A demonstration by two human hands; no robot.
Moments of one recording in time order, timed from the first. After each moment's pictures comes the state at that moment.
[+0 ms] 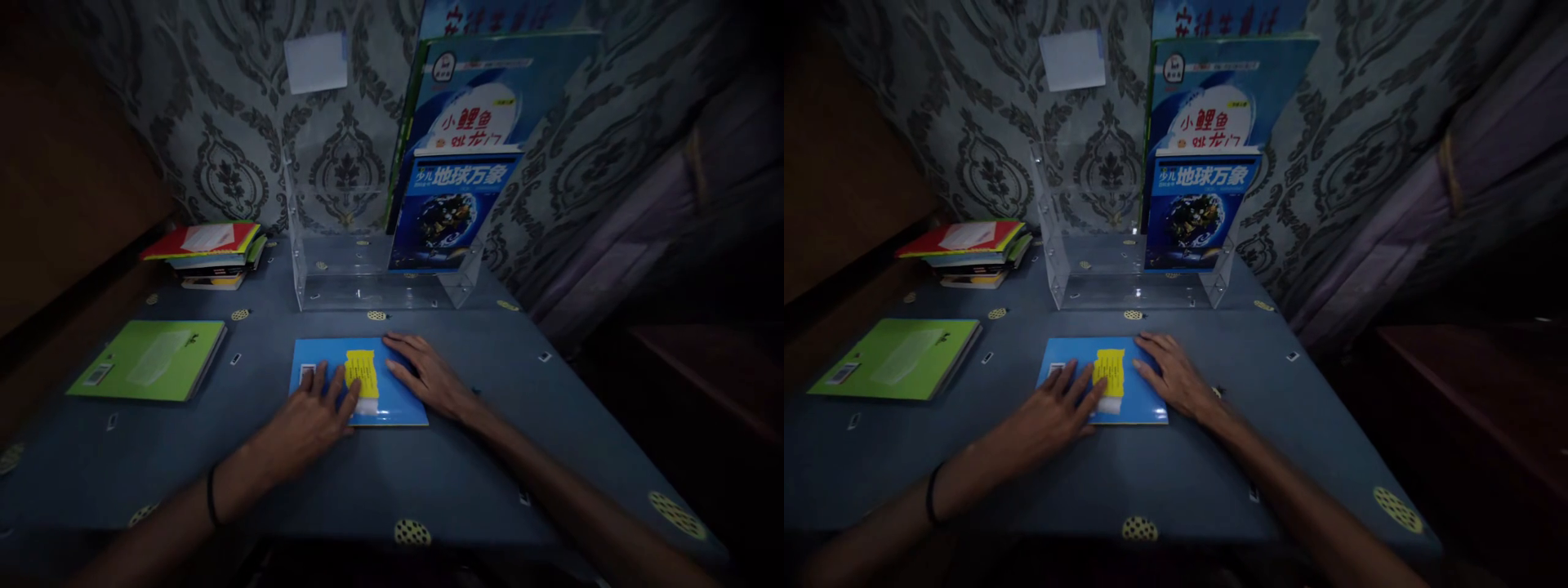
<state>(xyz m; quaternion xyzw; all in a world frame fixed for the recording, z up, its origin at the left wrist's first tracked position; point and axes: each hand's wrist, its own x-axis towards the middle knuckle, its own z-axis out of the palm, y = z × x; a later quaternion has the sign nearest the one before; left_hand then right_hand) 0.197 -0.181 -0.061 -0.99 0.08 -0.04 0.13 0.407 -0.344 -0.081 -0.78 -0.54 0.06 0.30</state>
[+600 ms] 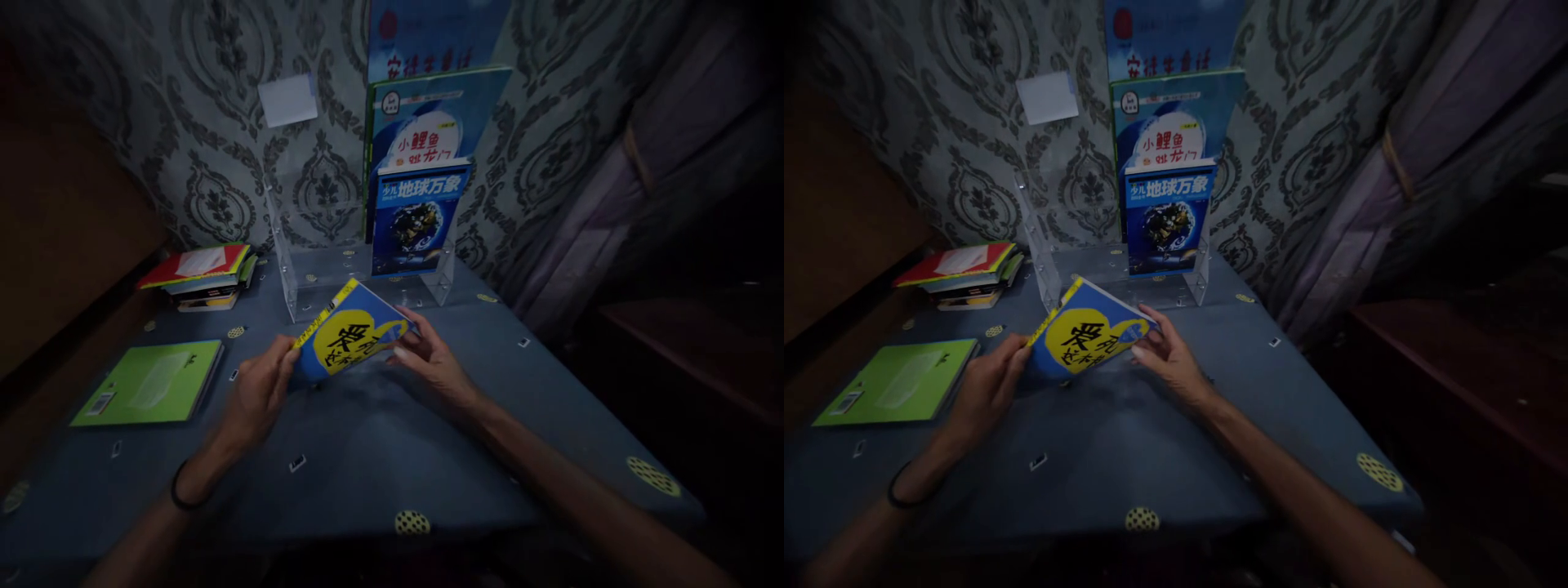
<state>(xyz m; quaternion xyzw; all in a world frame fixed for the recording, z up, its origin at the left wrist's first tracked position) 0.194 -0.152 0.022 -0.92 -0.07 -0.28 -0.26 0.386 -0.344 -0.053 -0.56 -0.32 0.25 0.72</state>
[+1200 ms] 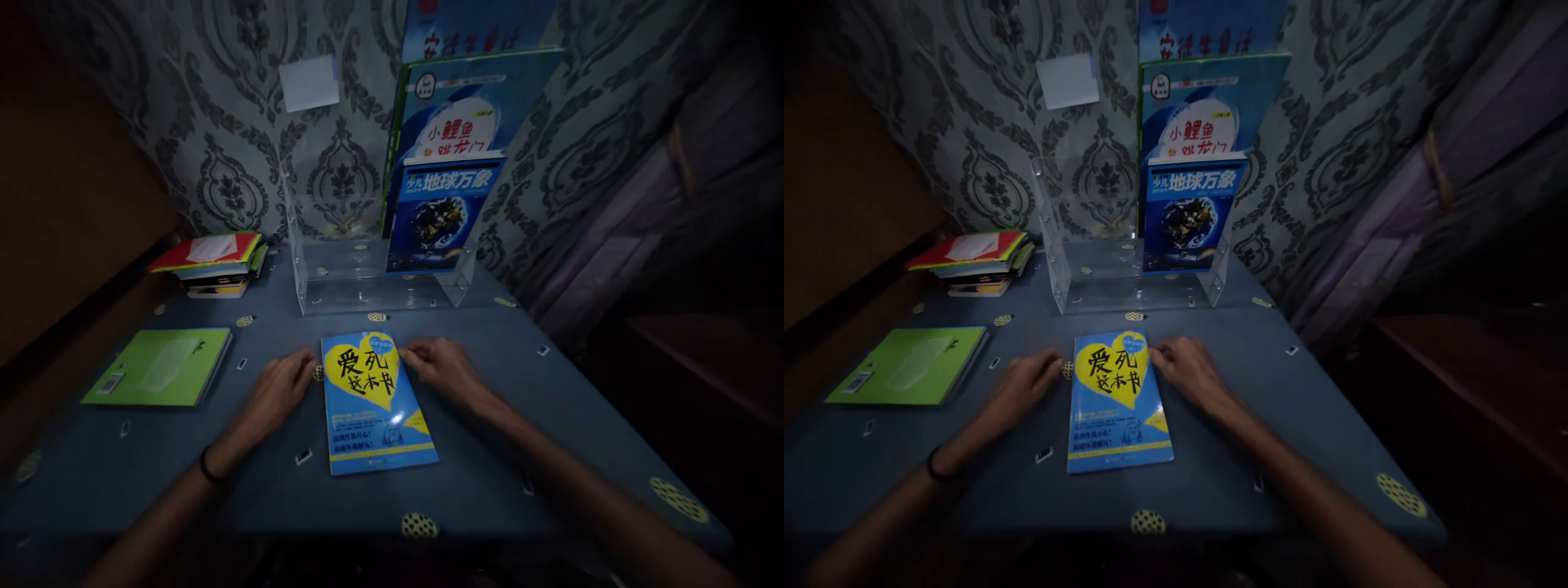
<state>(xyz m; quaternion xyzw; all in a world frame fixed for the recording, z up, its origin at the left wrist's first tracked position) 0.204 -0.130 -0.040 -0.93 -0.16 -0.12 -0.30 0.401 -0.342 -0.045 -0.86 -0.39 0.14 0.31</state>
